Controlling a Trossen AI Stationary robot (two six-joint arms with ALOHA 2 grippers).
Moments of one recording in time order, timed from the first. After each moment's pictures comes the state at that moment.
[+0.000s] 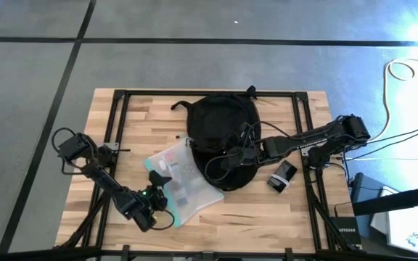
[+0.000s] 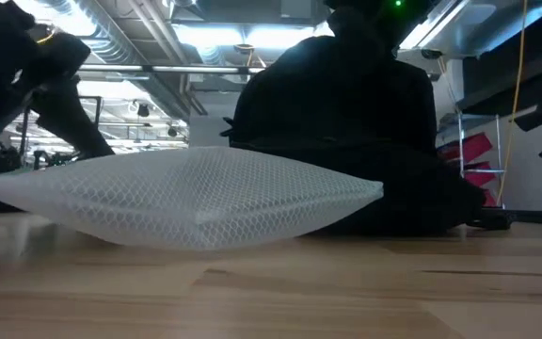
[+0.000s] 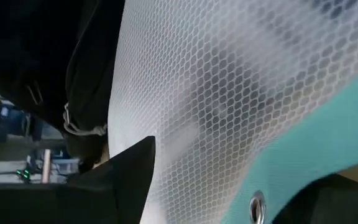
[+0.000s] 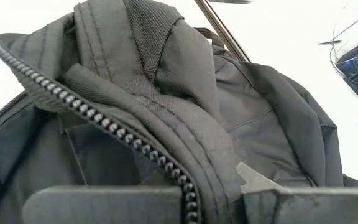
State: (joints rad) left arm -0.81 1.83 0.80 -0.47 -1.07 -0.30; right arm 0.20 1.55 1.12 -0.47 0.70 0.28
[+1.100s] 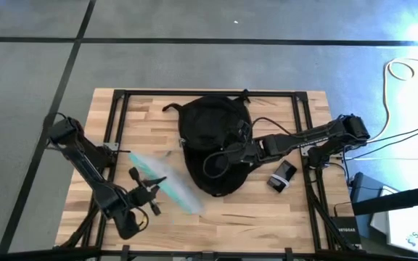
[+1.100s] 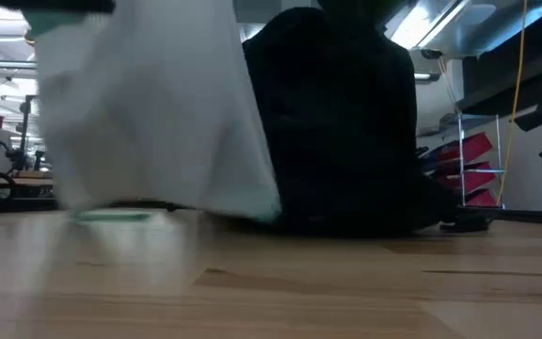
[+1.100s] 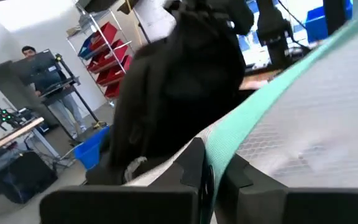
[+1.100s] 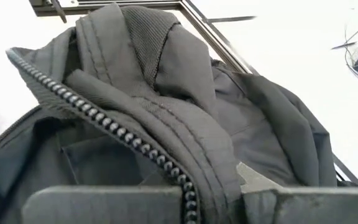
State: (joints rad) left arm -0.94 1.52 0.85 -0.43 -1.56 -0.73; right arm 0.20 1.55 1.19 -0.41 0.69 0.30
